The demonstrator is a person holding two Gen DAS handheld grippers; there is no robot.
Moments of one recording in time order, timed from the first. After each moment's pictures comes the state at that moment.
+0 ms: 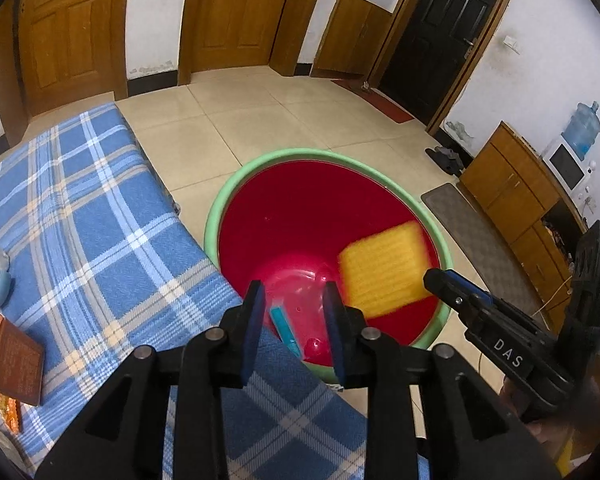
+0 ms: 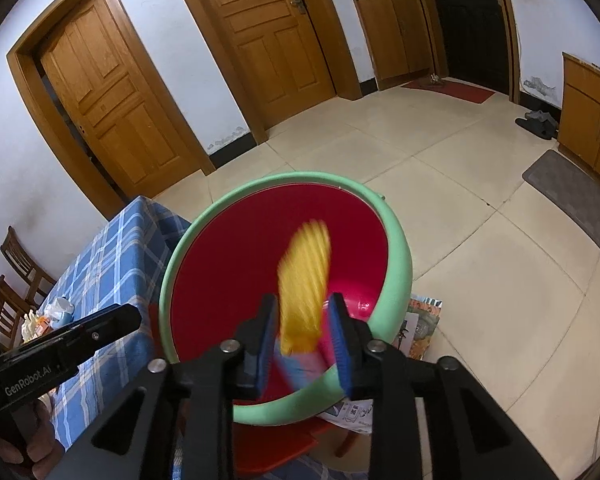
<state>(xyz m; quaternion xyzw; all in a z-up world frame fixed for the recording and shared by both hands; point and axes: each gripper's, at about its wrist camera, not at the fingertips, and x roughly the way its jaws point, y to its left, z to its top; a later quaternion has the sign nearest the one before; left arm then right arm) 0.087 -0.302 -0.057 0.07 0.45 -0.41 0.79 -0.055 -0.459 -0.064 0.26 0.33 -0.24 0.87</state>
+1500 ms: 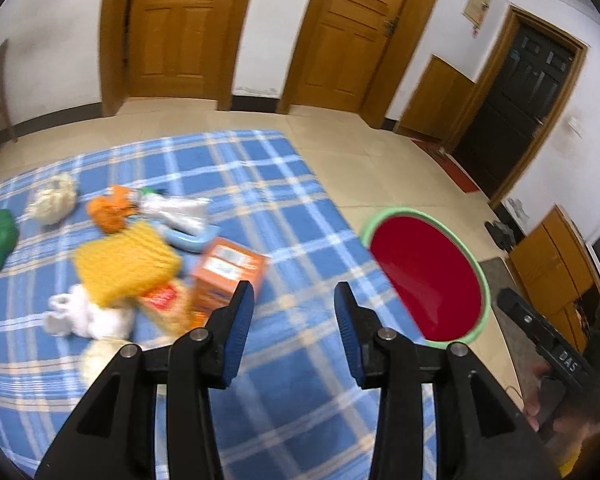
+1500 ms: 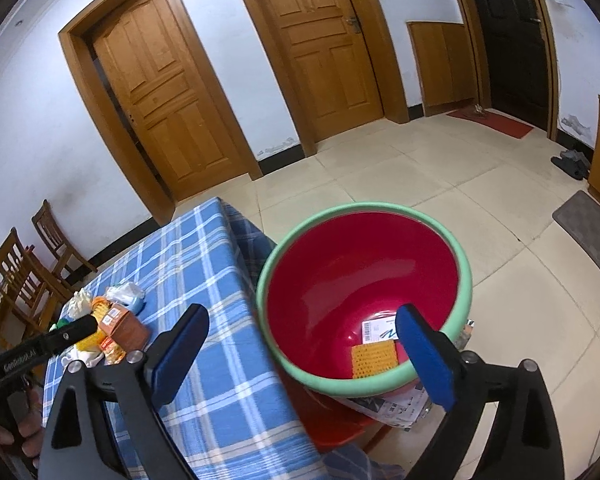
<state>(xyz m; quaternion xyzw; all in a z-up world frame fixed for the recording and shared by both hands) 0.095 -0.134 0.000 -0.02 0.42 -0.27 0.87 -0.045 -0.383 -0.002 0.22 0.31 -0.17 0.91</state>
